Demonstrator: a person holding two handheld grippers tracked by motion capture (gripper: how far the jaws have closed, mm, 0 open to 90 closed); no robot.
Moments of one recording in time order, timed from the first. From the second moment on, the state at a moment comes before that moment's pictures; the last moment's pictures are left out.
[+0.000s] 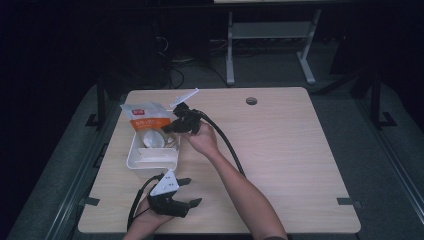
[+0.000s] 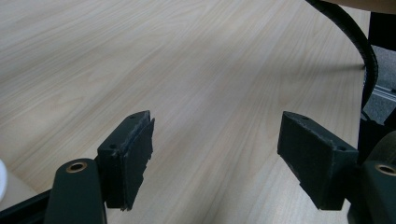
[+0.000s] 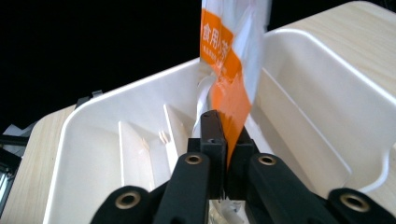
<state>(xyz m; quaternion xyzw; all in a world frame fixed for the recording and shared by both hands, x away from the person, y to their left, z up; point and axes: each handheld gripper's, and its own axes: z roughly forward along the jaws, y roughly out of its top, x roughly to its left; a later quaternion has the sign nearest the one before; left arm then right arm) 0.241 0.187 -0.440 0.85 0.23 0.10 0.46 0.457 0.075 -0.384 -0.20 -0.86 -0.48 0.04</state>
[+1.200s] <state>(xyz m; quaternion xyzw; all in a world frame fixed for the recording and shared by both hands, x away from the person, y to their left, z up) 0.241 0.182 -0.442 0.86 0.23 0.10 0.46 0.458 0.068 -0.405 -0.21 -0.88 -0.43 0.04</state>
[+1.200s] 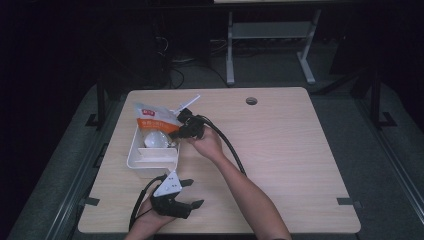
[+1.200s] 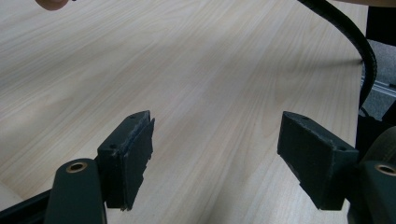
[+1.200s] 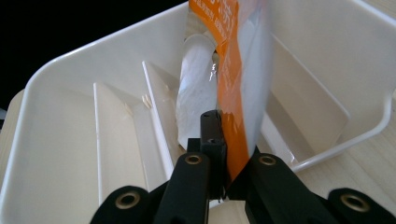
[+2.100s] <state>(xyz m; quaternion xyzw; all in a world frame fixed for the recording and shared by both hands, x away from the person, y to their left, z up) 0.248 0.180 -0.444 0.86 0.23 0.11 0.45 0.450 0.029 -0.381 -0.22 -0.85 -0.47 0.04</state>
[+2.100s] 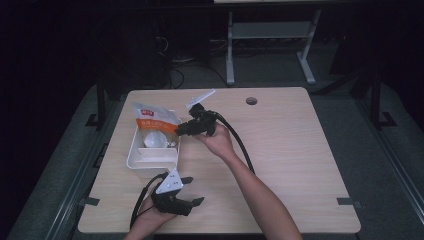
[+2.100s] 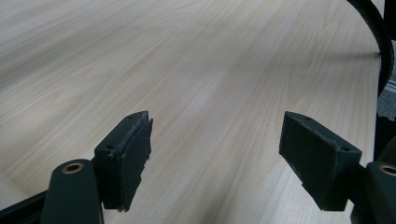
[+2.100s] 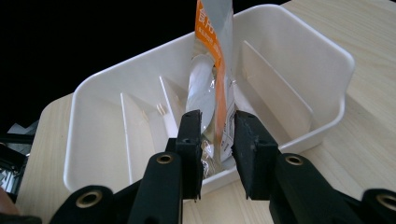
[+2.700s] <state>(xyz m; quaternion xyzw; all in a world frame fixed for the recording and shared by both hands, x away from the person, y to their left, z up) 0.251 0.180 -0.446 0.86 0.24 0.10 0.45 0.445 -0.010 -0.371 -0.22 -0.84 -0.49 0.05</state>
